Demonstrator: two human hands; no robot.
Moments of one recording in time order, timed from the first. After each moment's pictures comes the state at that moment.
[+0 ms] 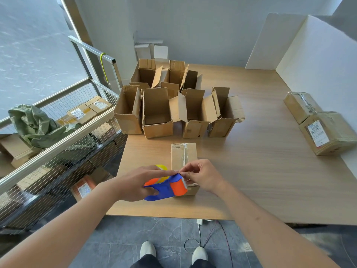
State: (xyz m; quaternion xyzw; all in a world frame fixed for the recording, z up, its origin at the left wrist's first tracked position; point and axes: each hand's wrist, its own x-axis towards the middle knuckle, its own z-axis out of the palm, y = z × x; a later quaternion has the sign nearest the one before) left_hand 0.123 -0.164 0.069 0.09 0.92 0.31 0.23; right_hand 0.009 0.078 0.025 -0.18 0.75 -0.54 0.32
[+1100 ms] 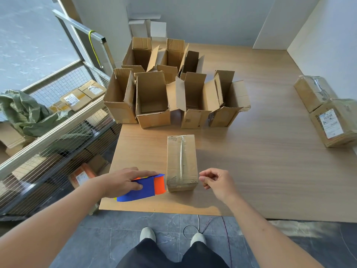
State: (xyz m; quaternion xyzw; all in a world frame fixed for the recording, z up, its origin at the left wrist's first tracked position) left_hand 0.110 -0.193 0.013 -0.03 0.88 0.31 0.35; right_hand -0.004 0.137 -0.059 -0.03 0.79 -0.55 0.26
